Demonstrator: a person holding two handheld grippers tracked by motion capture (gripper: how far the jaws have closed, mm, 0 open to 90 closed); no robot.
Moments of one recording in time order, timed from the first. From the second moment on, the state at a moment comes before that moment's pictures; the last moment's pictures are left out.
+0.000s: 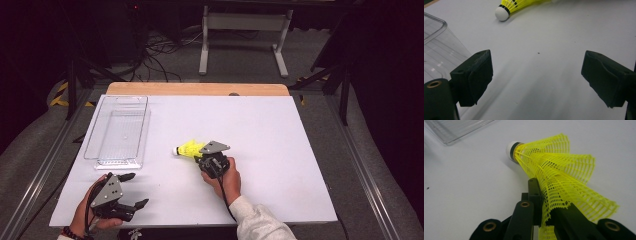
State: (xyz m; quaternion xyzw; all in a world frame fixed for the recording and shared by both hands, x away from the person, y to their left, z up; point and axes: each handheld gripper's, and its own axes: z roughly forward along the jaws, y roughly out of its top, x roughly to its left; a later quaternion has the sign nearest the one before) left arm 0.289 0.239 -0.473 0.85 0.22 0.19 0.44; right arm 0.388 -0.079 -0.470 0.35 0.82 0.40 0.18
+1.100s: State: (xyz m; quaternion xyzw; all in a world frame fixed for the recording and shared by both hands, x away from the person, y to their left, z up) left arm 0.291 0.242 -0.473 0.84 0.23 0.19 0.44; right arm 0.390 -0.097 -0.459 0.35 0.82 0.42 0.18
